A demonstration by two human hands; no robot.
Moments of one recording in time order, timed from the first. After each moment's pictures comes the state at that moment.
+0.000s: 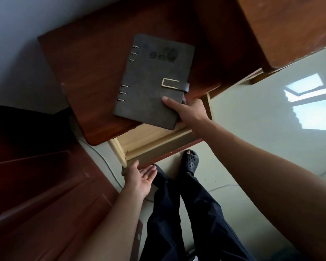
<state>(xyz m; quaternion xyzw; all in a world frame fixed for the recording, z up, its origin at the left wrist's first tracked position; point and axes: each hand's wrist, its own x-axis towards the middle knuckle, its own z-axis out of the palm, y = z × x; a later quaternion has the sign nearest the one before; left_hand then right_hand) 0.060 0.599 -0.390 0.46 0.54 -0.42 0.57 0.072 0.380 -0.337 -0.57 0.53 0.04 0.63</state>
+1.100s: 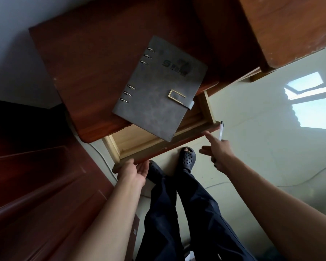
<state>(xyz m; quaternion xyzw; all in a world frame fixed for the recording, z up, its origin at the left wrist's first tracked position) 0.069 0.577 -0.380 0.47 0.60 -0.35 0.54 -0.052 0.372 -0.379 -0.42 0.72 0.11 0.54</state>
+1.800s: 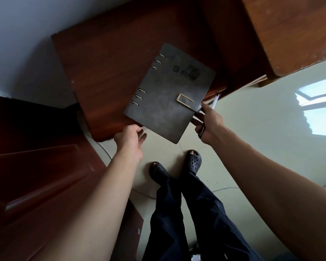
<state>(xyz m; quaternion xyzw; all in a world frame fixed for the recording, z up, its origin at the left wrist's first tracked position) 0.140 0.539 -0.342 0.62 0.42 -0.29 0.60 0.049 0.365 -0.349 -0.29 0.67 0.01 0.69</state>
